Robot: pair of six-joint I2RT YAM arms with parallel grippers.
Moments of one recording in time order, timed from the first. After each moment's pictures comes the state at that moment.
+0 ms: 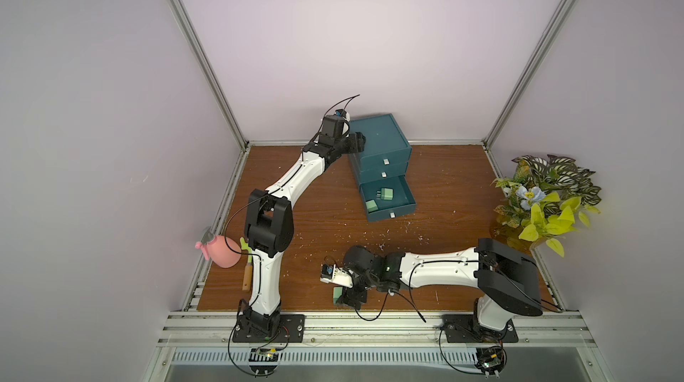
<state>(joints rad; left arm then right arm) -0.39 2.07 1.87 -0.29 0.15 -0.37 1.28 1.71 0.94 -0.14 -0.17 -0.11</state>
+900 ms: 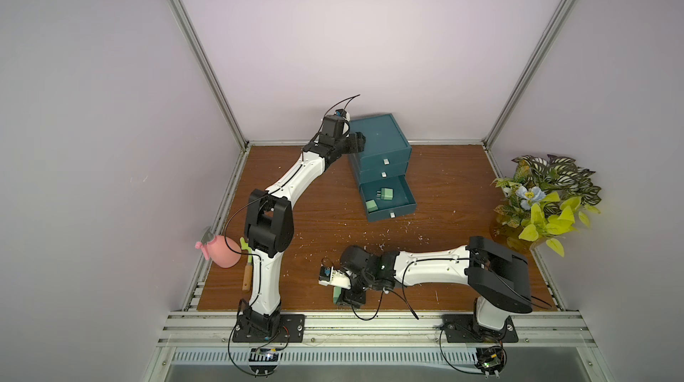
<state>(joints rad) -0.39 2.07 1.87 -0.29 0.14 -0.37 1.27 1.76 0.98 -0.19 -0.24 -0.11</state>
